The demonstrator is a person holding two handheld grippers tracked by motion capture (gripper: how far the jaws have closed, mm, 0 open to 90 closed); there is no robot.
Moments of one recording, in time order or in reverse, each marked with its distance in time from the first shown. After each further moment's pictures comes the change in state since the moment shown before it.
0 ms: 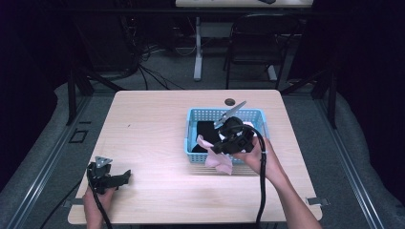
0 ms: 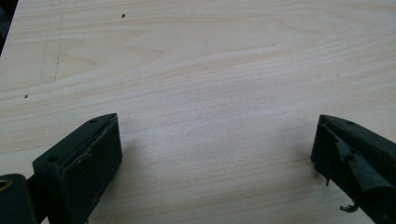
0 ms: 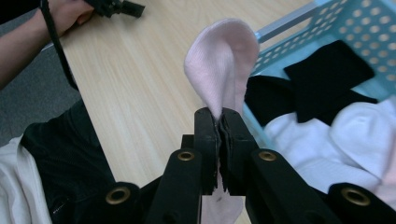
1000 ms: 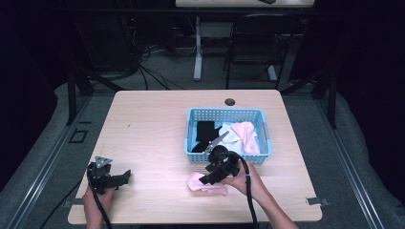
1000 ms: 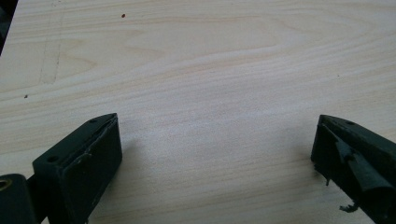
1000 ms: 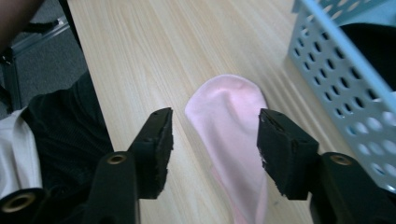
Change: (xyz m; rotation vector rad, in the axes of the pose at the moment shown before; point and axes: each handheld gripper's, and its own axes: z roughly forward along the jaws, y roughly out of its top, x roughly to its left) left arm 0.000 0.000 0.000 0.000 0.000 0.000; right arm 0.009 -0.042 0.079 0.055 0.119 -0.004
